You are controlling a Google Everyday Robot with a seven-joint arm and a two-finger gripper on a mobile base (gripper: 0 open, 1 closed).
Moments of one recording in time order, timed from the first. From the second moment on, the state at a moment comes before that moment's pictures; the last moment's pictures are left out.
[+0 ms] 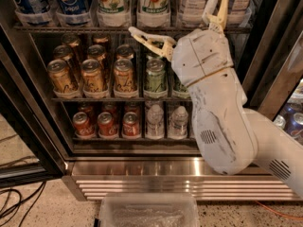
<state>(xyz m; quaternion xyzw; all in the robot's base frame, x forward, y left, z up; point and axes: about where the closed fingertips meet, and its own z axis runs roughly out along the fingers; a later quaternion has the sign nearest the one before) 0.512 -0.047 1.104 -0.27 0.35 -0.14 0.88</state>
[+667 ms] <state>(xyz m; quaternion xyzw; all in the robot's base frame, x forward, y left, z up) 0.521 -0.053 1.089 -0.29 0.37 -0.16 0.87</state>
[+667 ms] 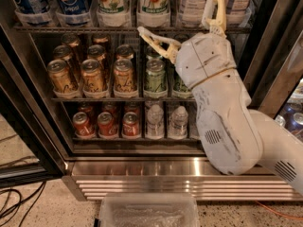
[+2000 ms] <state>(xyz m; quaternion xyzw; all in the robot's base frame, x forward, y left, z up) 0.525 -0.059 1.098 -0.29 0.34 -0.25 0.86</state>
